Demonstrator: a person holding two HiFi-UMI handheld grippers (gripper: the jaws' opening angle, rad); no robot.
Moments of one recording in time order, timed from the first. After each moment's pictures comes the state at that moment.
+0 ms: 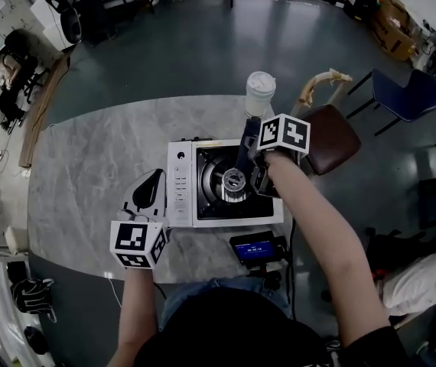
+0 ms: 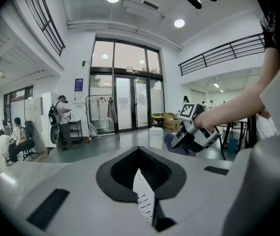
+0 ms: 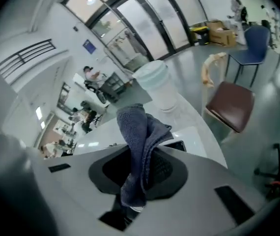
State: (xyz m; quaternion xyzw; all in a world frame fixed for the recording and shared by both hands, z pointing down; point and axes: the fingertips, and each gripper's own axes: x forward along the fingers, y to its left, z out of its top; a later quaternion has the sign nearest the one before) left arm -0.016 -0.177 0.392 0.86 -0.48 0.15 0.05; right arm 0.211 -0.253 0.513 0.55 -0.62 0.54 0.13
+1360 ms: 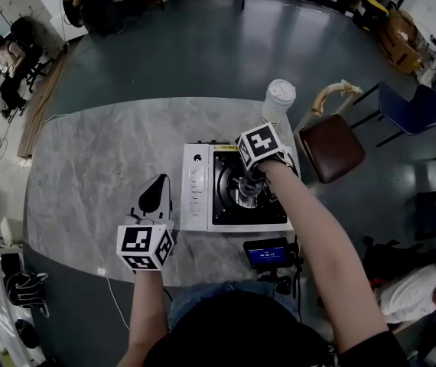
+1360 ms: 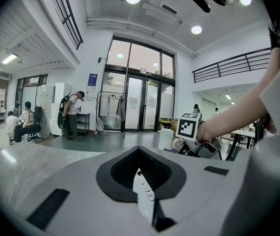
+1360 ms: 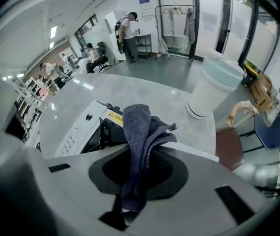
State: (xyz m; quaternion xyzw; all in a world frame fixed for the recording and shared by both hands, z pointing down) left arm -0.062 -0.185 0.415 0.84 -0.52 0.10 0.11; right arm 0.153 -0.255 0.565 0.45 -0.68 0.38 0.44
